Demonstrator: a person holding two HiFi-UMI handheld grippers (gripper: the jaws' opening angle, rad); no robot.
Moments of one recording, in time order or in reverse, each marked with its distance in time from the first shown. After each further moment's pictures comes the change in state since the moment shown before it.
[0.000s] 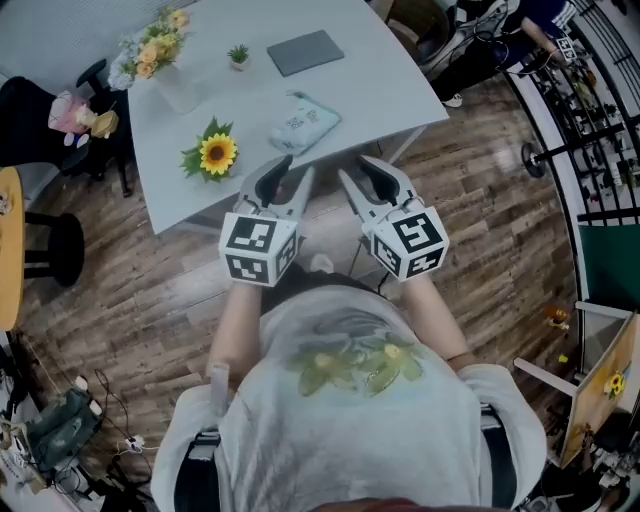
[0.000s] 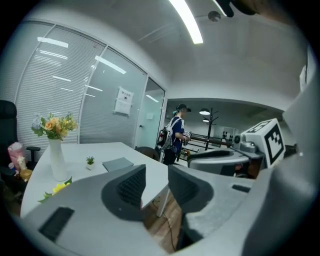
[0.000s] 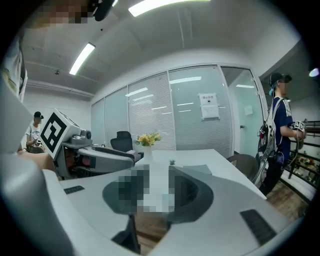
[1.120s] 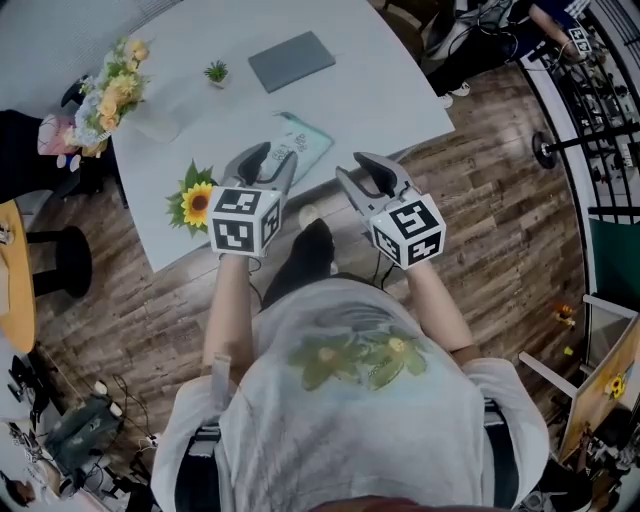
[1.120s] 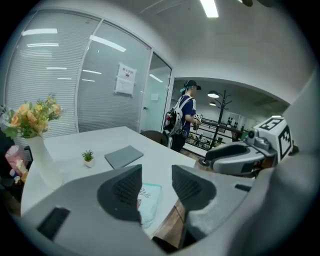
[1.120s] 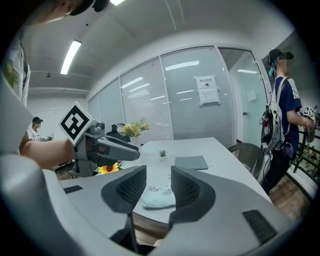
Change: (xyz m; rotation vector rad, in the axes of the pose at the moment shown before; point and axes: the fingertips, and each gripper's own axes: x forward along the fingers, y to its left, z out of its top) left arm 0.140 0.086 -0.001 -0.007 0.233 0.037; right arm 0.083 -0.112 -0.025 0.049 0.122 0.049
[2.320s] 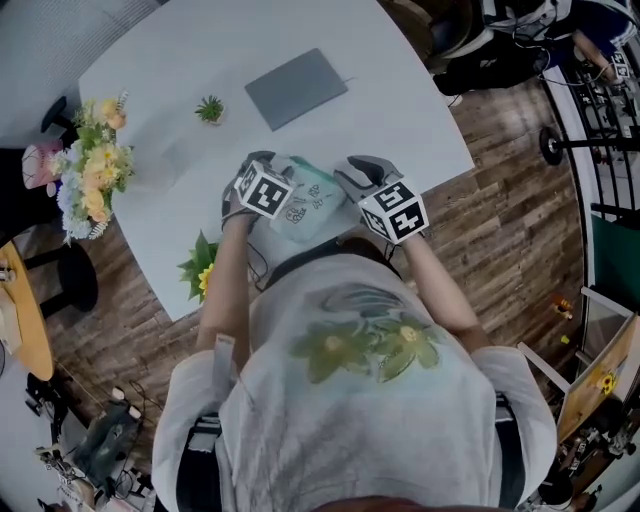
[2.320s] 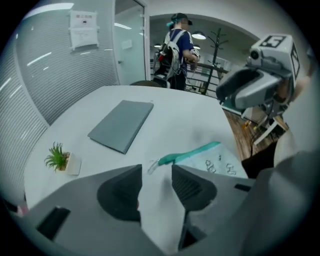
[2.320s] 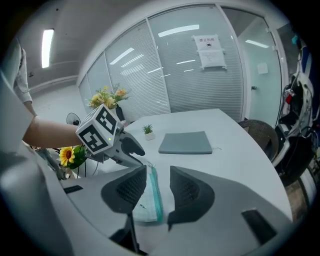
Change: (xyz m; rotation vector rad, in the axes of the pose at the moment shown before) left arm 0.198 0.145 -0.110 0.323 0.572 -0.105; right arm 0.176 -0.099 -0.057 0.049 0.317 0.055
